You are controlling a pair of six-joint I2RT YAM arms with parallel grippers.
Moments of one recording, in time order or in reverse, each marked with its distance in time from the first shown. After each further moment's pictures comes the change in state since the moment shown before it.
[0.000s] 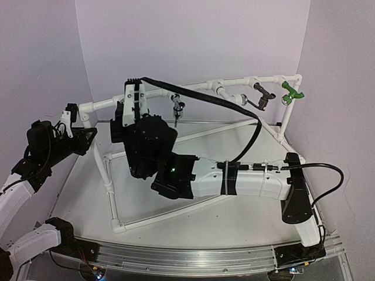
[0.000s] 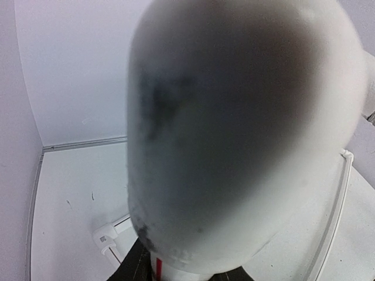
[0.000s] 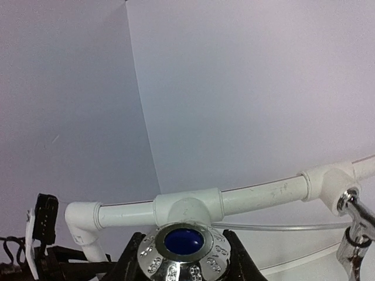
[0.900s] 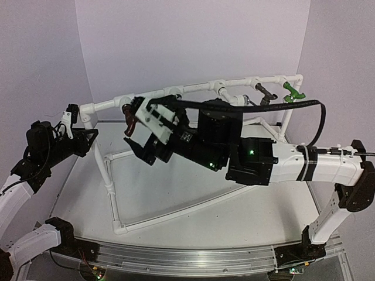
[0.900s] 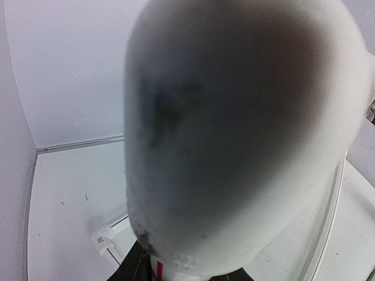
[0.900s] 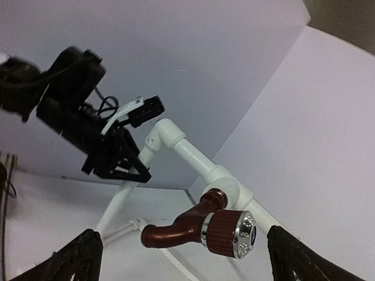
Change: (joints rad) left arm -0.006 -0.012 0.000 -0.015 0.029 0.012; right arm -0.050 -0.537 -0.530 -0.353 -0.665 -0.392
